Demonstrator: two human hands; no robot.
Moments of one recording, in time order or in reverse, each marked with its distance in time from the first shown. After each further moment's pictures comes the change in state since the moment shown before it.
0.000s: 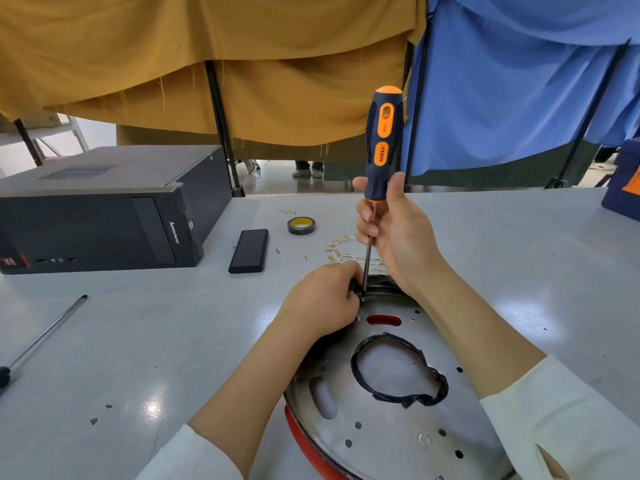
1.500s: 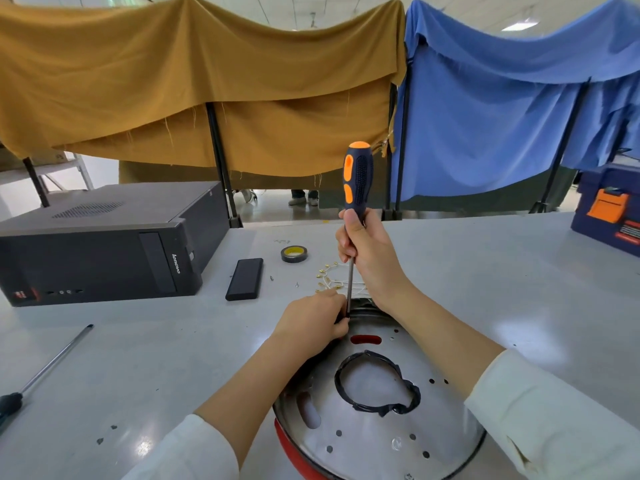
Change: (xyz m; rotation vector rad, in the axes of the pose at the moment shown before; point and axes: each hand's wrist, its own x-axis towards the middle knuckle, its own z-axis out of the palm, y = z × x) left_hand 0.007 -0.004 0.006 0.384 -0.015 0.125; right_hand -0.009 -0.021 0.018 -0.286 0.095 -0.097
